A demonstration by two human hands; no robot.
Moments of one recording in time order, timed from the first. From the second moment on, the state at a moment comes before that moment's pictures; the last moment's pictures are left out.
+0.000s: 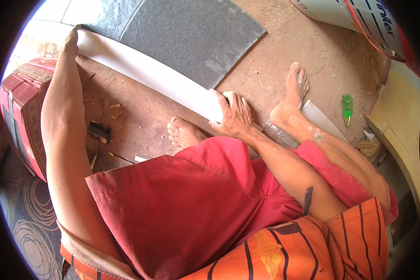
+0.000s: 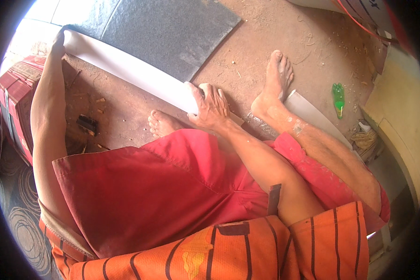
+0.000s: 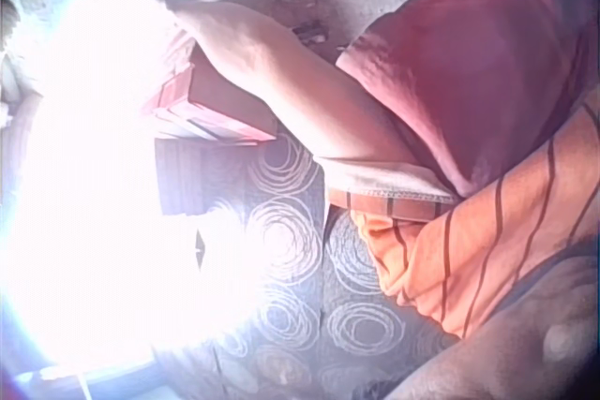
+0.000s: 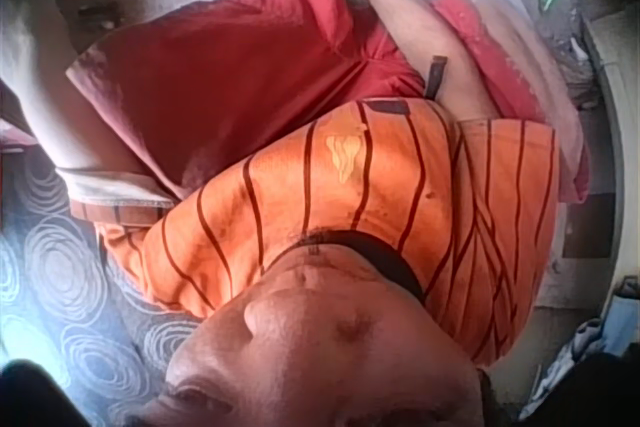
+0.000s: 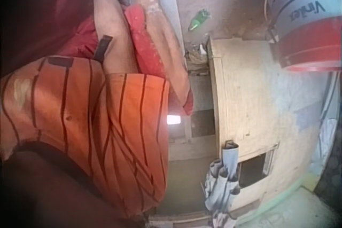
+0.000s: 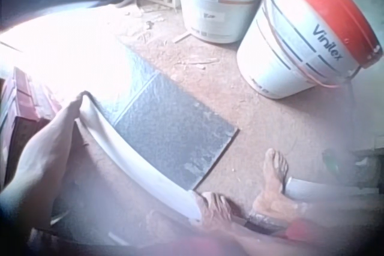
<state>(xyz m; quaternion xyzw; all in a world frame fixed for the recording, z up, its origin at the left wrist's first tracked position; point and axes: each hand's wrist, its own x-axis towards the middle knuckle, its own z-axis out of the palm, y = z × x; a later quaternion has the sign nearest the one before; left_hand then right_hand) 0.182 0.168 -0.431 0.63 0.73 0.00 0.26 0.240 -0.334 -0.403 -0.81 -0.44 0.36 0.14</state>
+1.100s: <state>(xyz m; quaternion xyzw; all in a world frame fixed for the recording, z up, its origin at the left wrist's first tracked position) 0.156 0.195 -0.451 0.53 0.81 0.12 0.24 0.237 -0.338 -0.402 -0.80 -0.51 0.30 0.12</state>
